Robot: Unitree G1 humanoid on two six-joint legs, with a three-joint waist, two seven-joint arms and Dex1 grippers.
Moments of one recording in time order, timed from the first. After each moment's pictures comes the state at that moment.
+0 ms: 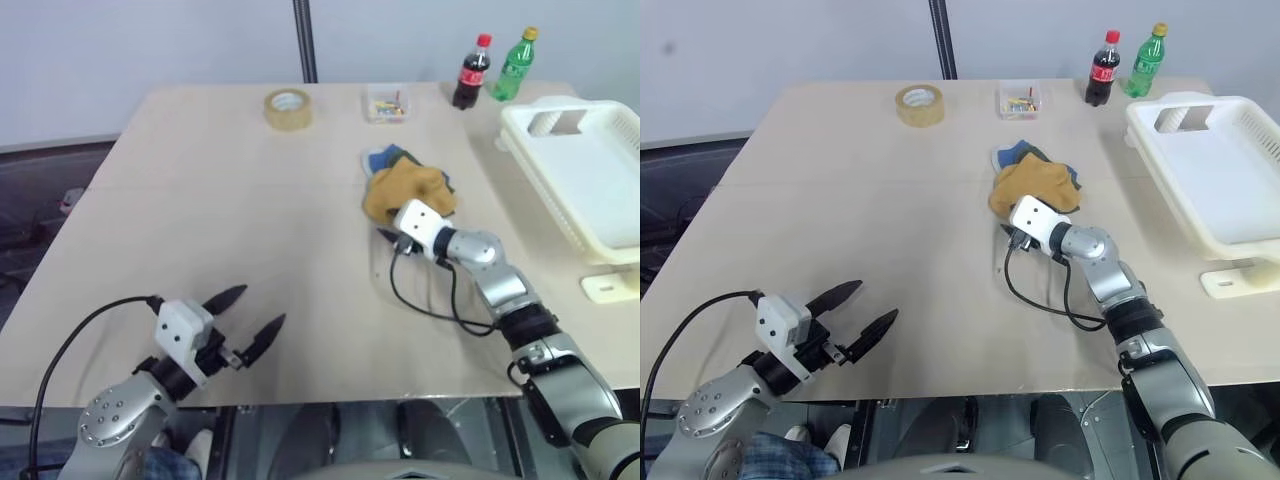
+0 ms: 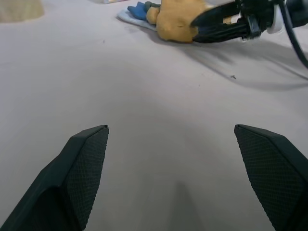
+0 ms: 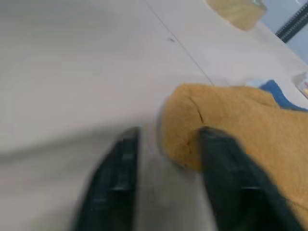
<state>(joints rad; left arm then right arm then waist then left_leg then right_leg) 0.45 0.52 0.25 -0.54 -0.45 0.17 -0.67 -0.64 -0.32 0.26 0.43 -0.14 -0.05 0.65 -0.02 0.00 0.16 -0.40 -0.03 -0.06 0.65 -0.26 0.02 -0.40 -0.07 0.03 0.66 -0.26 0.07</state>
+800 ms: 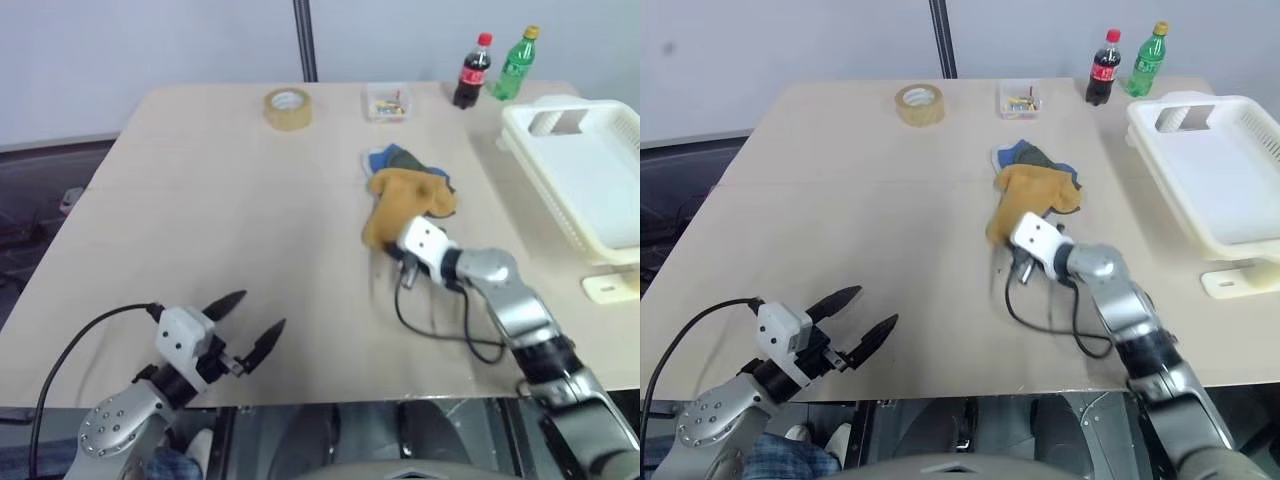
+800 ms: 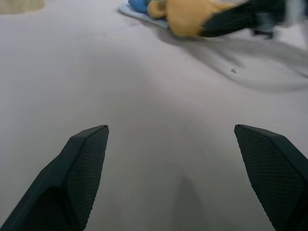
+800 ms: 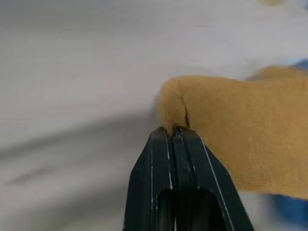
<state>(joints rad) 0.49 0.50 0.24 -0.56 -0.43 0.16 -0.65 -0.39 -0.42 0.27 -0.12 -0.04 0.42 0.83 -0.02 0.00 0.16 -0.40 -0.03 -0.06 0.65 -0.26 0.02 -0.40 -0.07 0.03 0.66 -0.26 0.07</state>
